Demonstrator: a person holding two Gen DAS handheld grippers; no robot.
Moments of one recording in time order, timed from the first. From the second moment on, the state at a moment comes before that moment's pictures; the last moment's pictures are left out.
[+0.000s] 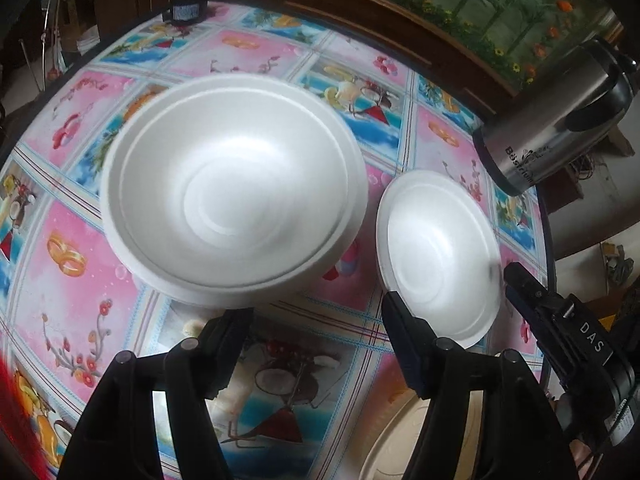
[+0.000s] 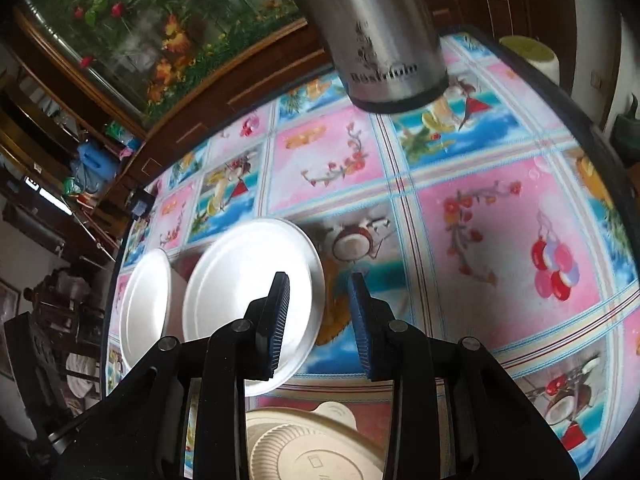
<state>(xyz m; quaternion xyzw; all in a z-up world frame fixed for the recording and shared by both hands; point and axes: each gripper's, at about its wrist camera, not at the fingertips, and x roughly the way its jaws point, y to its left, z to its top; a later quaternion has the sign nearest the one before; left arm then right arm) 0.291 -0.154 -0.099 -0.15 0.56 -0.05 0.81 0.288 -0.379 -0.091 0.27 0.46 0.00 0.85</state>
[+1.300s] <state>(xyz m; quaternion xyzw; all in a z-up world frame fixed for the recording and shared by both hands) 0.314 -0.152 -0.101 -0.30 0.54 -0.17 0.77 0.291 -0.369 -0.097 0.29 0.49 0.04 0.82</state>
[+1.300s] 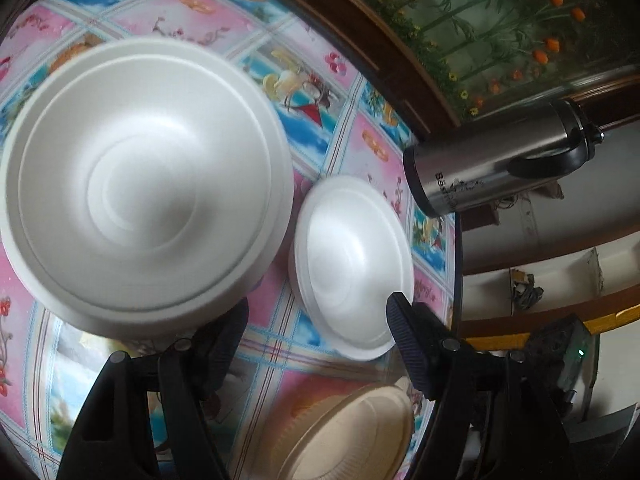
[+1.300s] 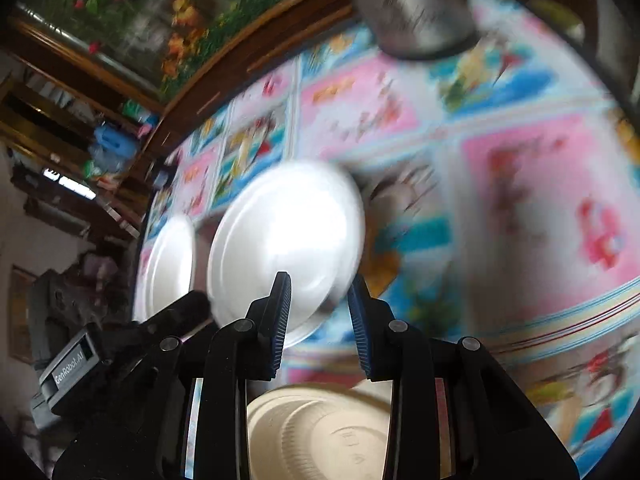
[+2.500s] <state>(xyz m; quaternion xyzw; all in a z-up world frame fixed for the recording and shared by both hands) 0.323 -0.172 -0.118 -0.21 0.56 -0.14 0.79 0.302 -0.364 -0.112 0.28 0.48 0.00 0.83</state>
